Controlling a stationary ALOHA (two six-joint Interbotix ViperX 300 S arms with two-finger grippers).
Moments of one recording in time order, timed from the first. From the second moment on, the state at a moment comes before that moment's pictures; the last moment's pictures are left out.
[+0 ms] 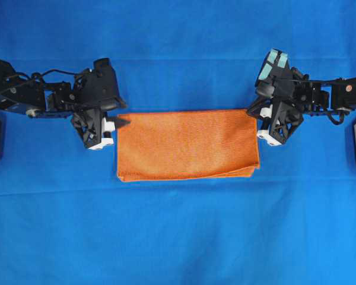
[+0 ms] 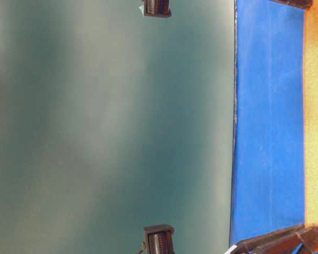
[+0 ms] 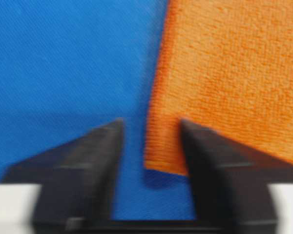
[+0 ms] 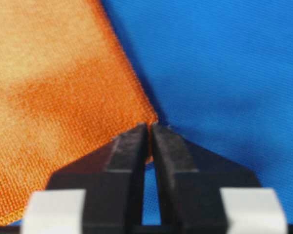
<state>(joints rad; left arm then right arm) 0.18 0.04 0.96 -0.03 -0.17 0.02 -0.24 -0.08 1.04 -0.16 -0.08 0.35</state>
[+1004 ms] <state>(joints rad) 0.19 -0.25 0.87 -0.03 0.17 -0.02 -0.24 -0.44 1.02 -0.16 0.09 0.36</state>
